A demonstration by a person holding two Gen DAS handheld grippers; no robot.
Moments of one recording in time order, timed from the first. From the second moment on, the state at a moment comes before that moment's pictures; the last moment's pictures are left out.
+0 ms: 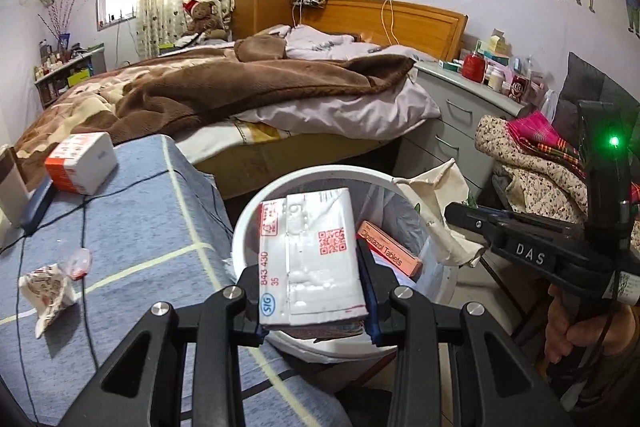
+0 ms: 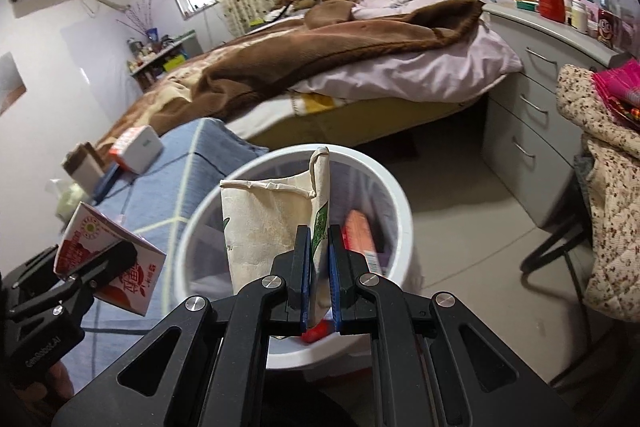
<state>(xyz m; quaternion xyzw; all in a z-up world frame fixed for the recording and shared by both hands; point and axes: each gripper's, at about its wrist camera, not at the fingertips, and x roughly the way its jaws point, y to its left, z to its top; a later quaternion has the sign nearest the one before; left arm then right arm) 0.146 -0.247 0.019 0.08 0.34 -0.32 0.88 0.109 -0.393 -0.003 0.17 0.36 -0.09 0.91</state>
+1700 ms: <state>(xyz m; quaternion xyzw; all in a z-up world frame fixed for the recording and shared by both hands) 0.170 -0.183 0.025 0.03 0.33 -0.27 0.90 0.127 -0.365 -0.005 0.16 0.37 -0.07 0.91</state>
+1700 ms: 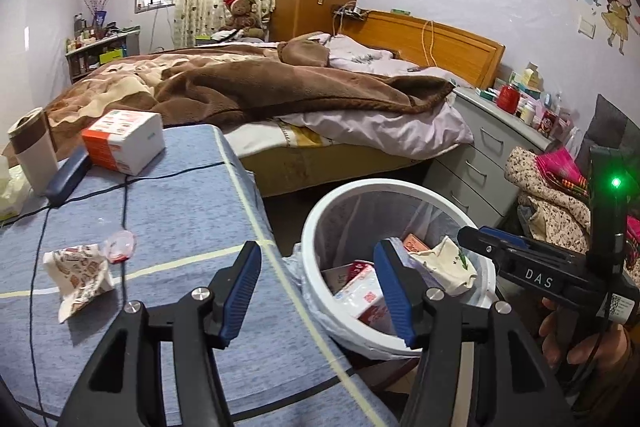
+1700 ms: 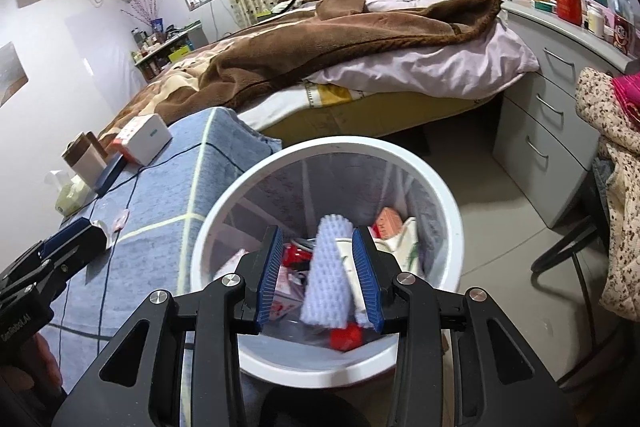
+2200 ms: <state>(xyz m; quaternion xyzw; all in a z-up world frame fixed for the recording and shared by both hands) 0.178 -0.105 0.029 0.01 0.32 -0.21 0.93 0.152 -0.317 -0.002 0.15 0.36 -0.01 0.92</state>
